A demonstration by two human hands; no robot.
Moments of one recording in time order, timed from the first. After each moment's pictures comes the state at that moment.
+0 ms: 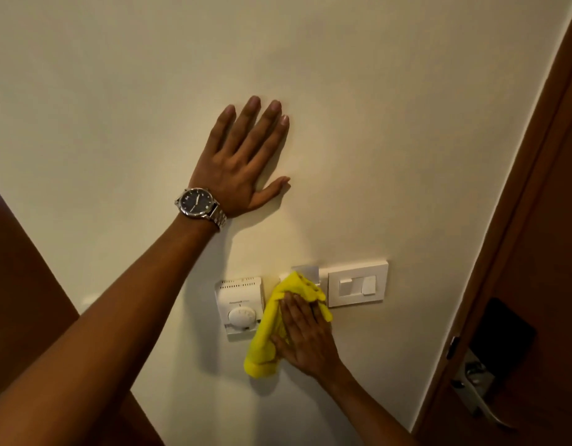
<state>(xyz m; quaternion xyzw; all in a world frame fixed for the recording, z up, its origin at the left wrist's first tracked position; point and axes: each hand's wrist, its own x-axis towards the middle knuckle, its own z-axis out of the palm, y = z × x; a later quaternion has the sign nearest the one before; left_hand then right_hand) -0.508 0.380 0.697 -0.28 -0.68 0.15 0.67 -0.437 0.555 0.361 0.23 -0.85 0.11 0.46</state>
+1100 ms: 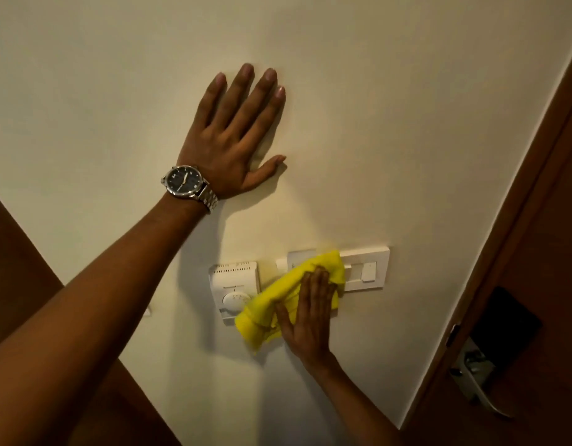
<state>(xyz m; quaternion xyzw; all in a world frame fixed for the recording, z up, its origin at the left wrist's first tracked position) -0.507 0.381 0.699 -0.26 -0.67 0.18 0.67 -0.435 0.537 0.368 0.06 -0.85 0.28 0.45</state>
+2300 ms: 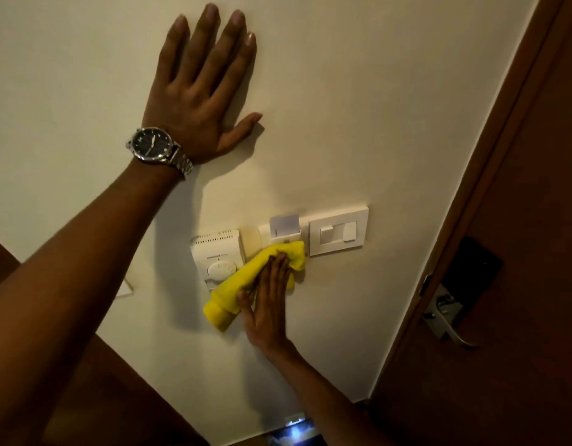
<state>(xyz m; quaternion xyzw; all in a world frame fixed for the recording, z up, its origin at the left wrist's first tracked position) -0.500 0.380 0.697 -0.28 -0.68 0.19 0.65 -0.388 0.470 0.364 0.06 -0.81 0.44 0.37</state>
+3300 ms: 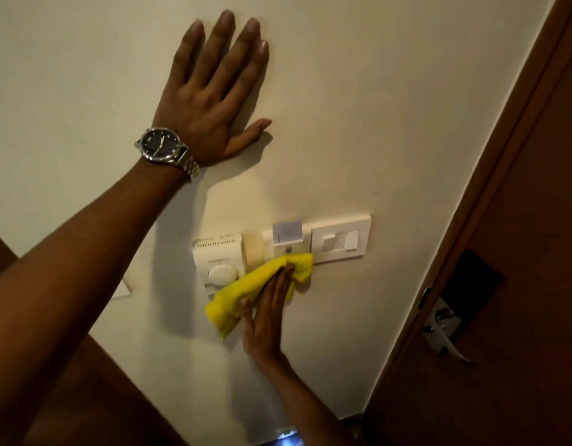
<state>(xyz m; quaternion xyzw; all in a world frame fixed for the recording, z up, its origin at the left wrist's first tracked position) -0.500 0.379 0.699 -0.27 -0.68 0.19 0.65 -0.388 0.462 0.358 0.00 -0.79 0.51 0.35</state>
